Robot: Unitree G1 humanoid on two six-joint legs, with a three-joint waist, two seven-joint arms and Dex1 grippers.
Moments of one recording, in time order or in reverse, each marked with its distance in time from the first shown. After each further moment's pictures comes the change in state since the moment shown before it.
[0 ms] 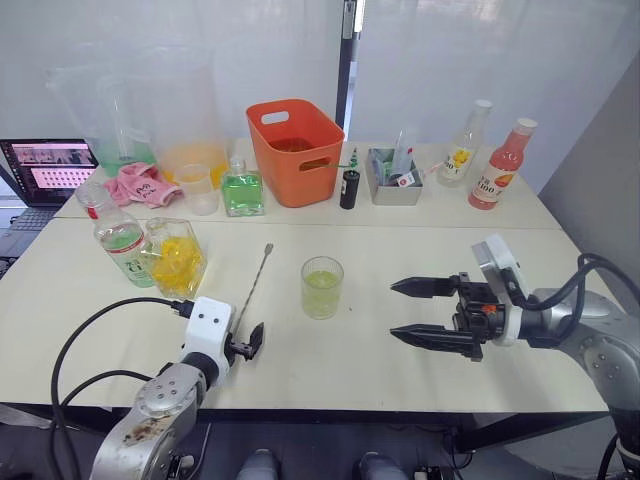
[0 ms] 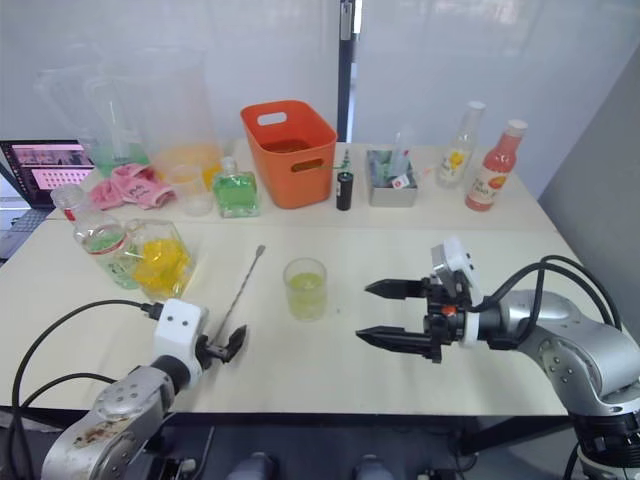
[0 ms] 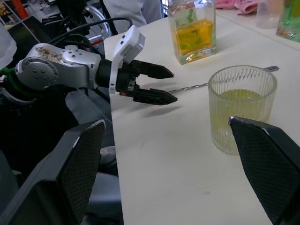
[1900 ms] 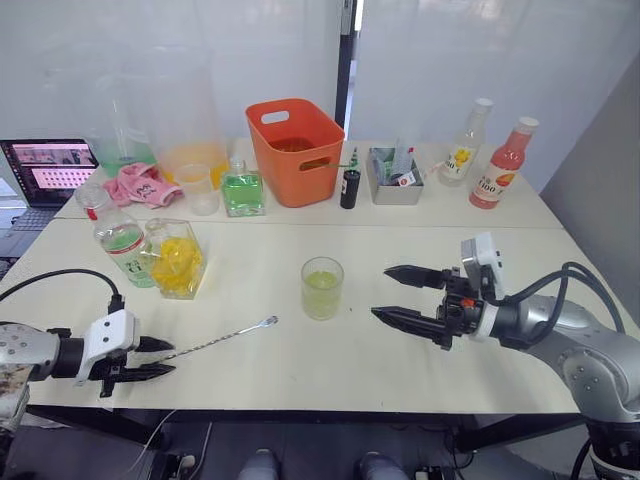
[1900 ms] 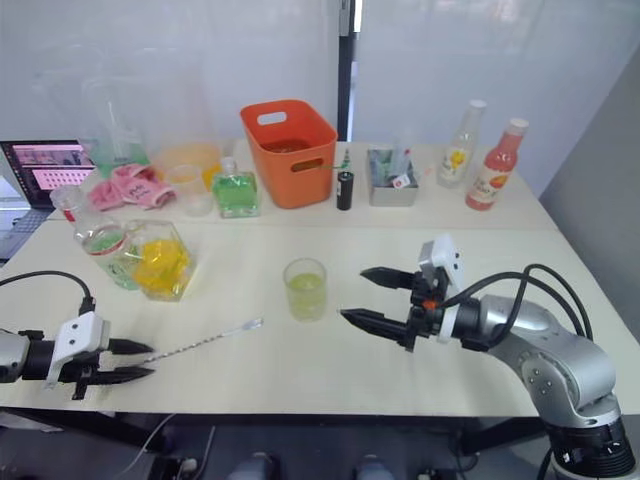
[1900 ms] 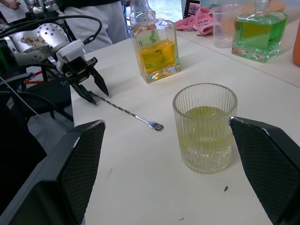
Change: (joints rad) left arm -0.154 0.651 0.139 0.937 -0.016 -0.959 -1.350; right arm 0.036 0.131 -0.007 -0.068 -0.029 -0.001 -0.232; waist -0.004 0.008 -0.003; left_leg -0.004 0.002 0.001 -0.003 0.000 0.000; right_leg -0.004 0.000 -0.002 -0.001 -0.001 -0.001
